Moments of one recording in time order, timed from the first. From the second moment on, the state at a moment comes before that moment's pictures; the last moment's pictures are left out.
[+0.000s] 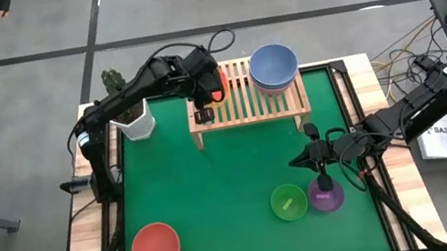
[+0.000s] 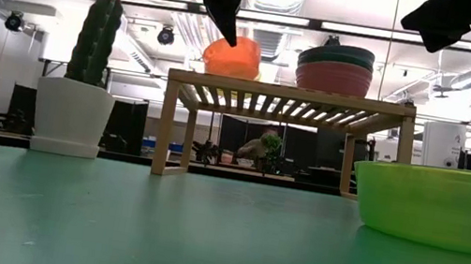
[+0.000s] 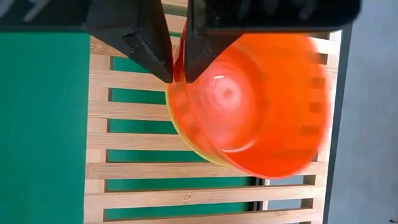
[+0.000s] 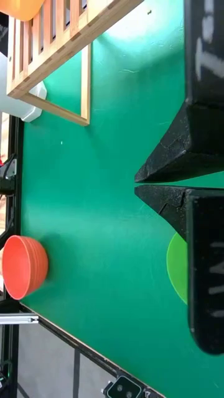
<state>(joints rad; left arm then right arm) 0.37 1.89 2.09 -1.26 -0.09 0.36 0.42 0.92 0.67 -0.26 0.37 0.18</state>
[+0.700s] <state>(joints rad) 0.37 1.87 2.09 -1.26 -0.09 0.35 0.42 0.92 0.67 -0.26 0.37 0.18</state>
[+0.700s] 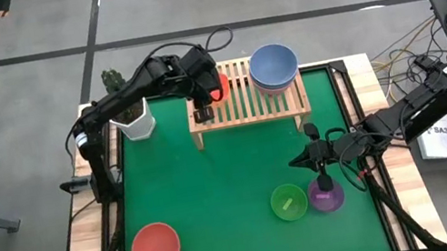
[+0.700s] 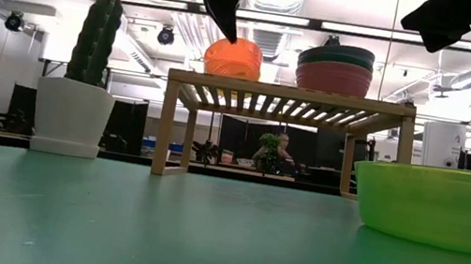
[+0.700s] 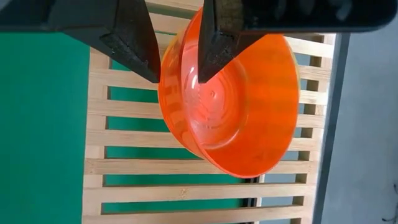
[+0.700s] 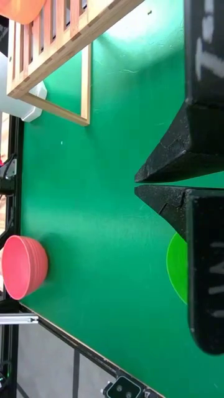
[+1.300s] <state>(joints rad) 0.37 1.81 2.06 -1.08 -0.06 0.36 0.42 0.92 0.67 -0.26 0.37 0.17</state>
